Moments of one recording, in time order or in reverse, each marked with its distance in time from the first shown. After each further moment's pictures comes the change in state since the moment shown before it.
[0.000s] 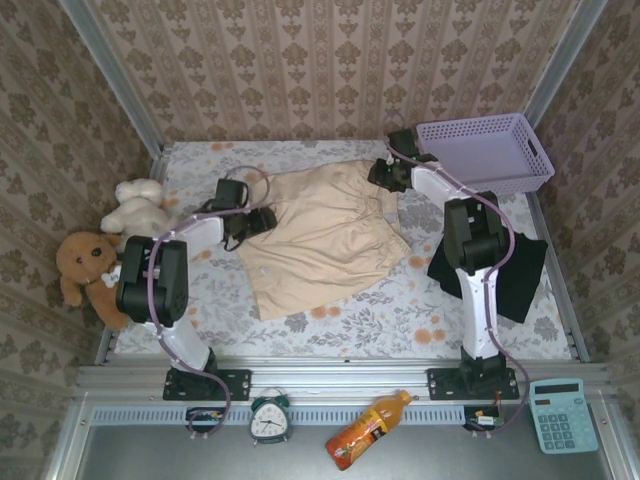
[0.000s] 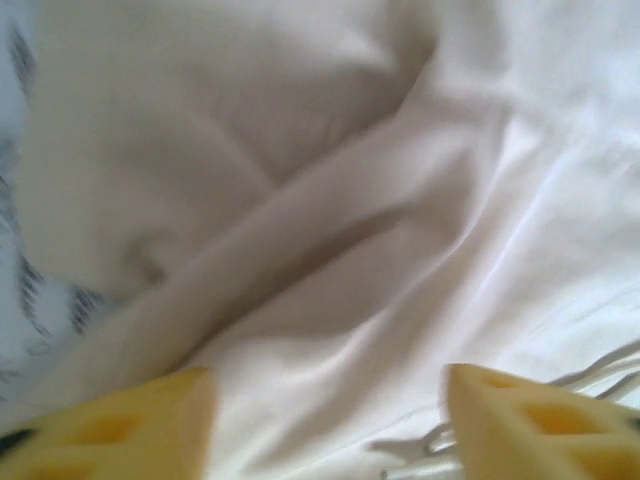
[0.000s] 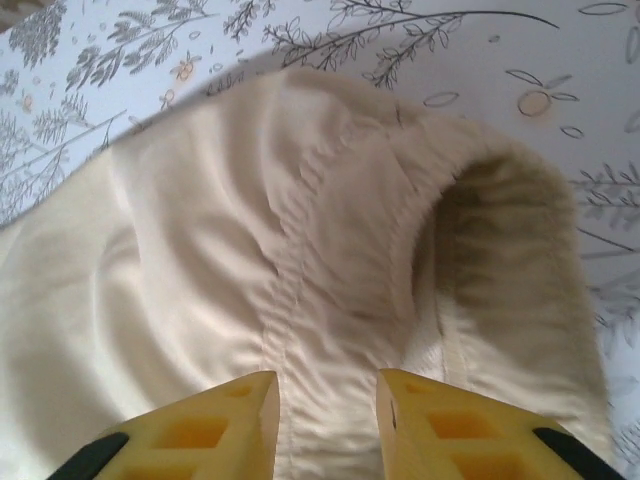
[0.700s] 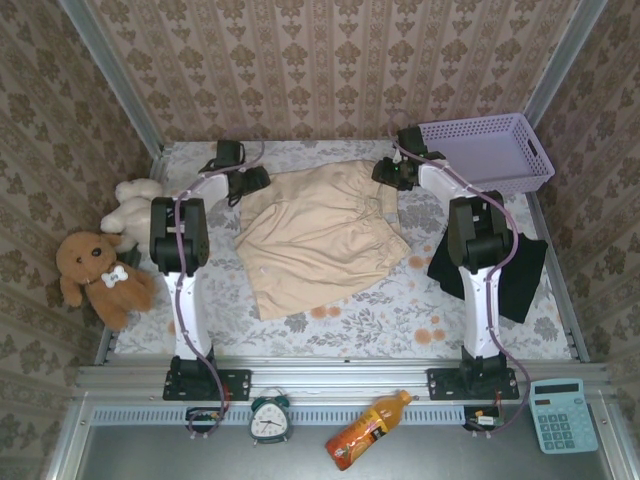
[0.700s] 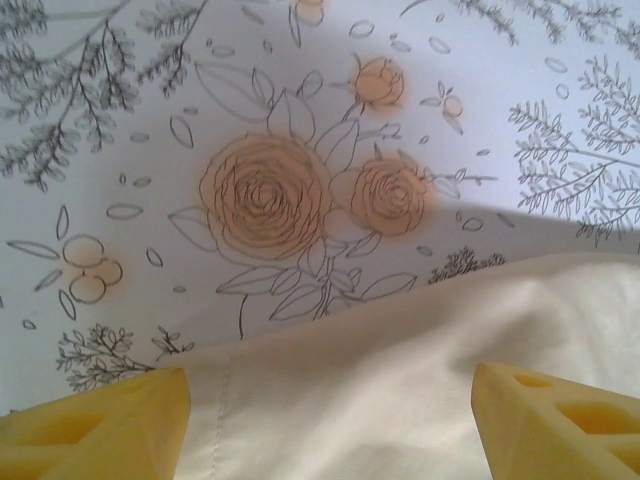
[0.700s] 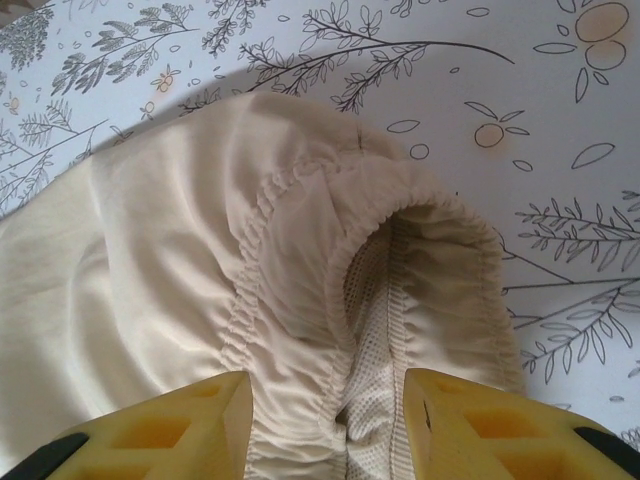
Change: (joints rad) left arm 0.077 0.512 0.632 -0.101 -0.095 0.042; right arm -0.037 0.039 0.051 -0.026 -0.037 -0.055
